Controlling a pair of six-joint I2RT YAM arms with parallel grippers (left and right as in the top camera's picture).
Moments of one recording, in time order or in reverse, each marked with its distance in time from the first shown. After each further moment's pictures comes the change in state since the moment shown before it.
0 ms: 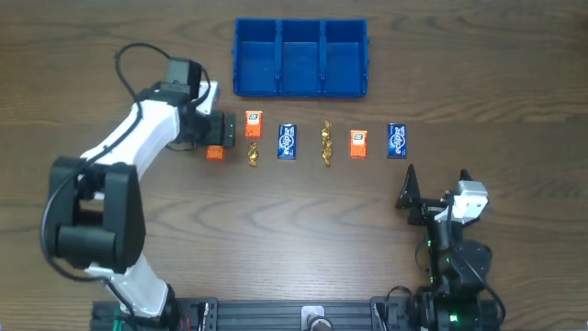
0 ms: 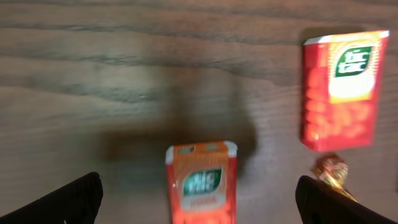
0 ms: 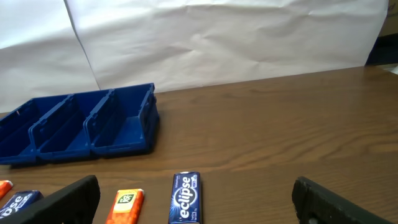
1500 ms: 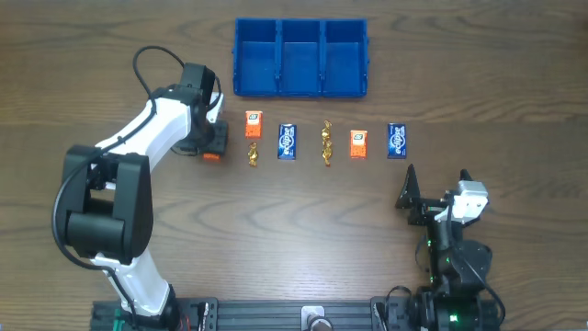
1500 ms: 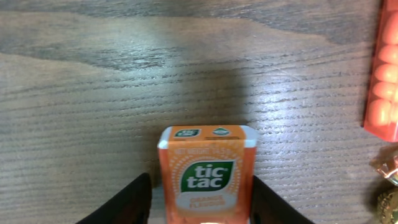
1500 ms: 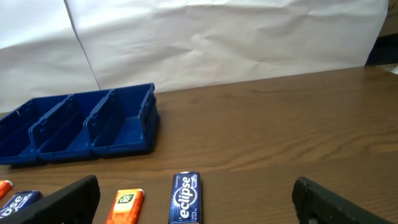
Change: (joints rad) left arm -0.034 0.057 0.018 -0.075 -0.109 0.005; right arm 0.000 0.000 0.000 0.000 0.000 0.000
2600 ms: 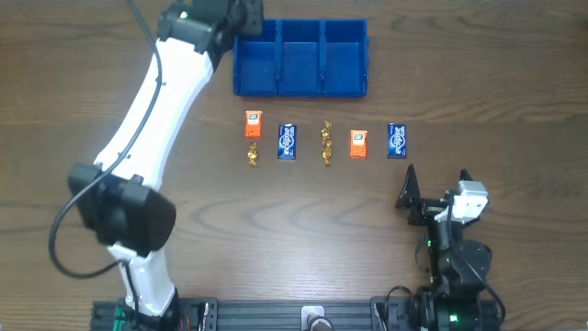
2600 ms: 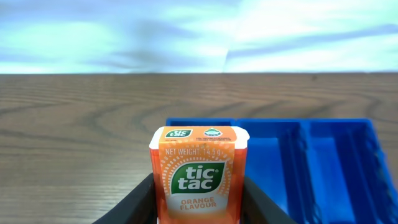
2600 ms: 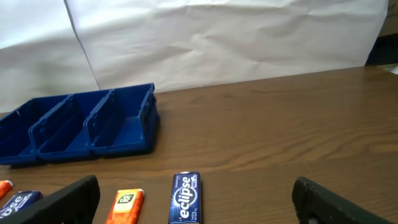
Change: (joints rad) left arm -0.168 0.104 0.820 -0.026 -0.209 -0.192; right arm 0.000 0.000 0.000 0.000 0.000 0.000
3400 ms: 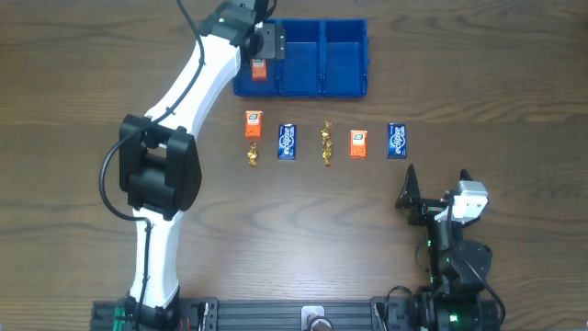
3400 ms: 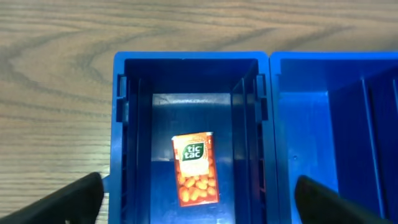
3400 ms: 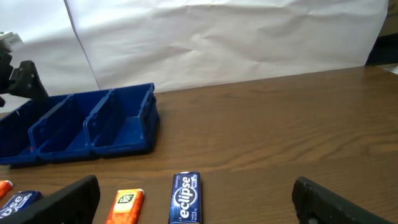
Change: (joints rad) left arm 0.007 0.258 0.016 0.019 0.060 -0.027; right arm 0.000 0.000 0.000 0.000 0.000 0.000
